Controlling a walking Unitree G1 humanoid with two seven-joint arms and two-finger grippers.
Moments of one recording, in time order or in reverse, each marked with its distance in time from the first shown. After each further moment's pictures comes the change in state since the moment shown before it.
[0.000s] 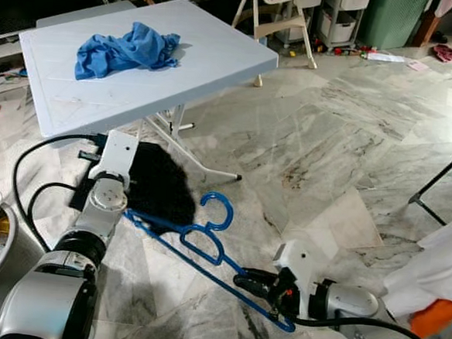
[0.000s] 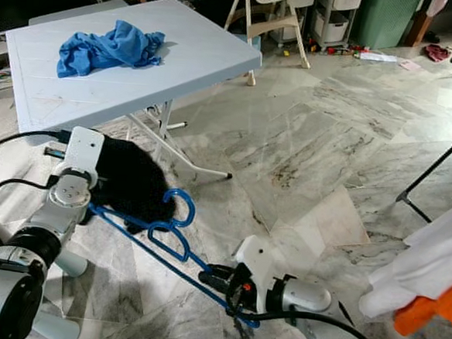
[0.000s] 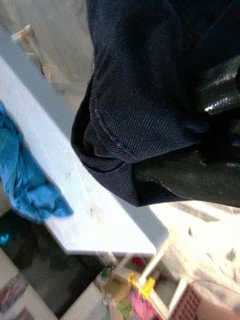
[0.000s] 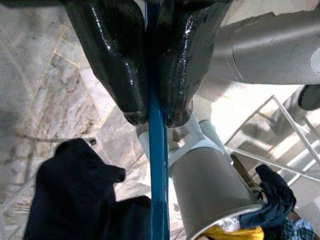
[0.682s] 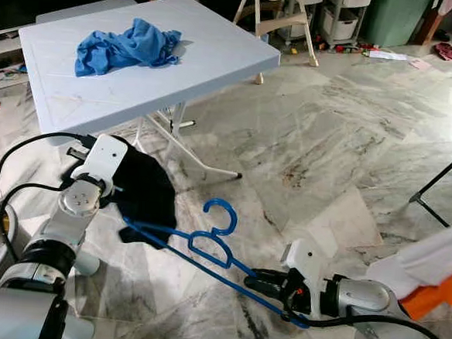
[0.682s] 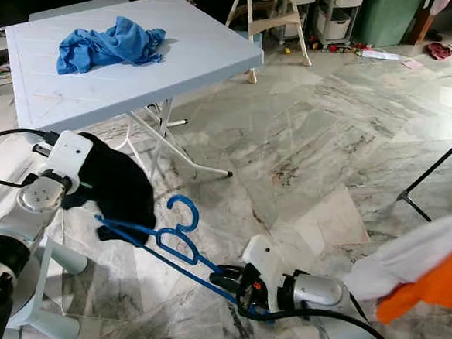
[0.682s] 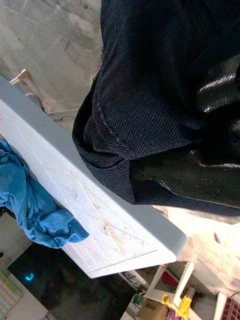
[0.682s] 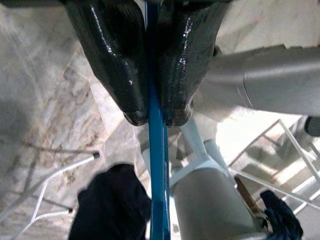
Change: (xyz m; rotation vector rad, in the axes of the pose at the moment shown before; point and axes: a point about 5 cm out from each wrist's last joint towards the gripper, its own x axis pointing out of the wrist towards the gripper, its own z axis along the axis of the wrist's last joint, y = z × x) left arm -0.009 0.033 -0.012 0.145 -0.063 -0.130; right arm -0.015 -0.013 -0.003 -0.057 0.081 0.005
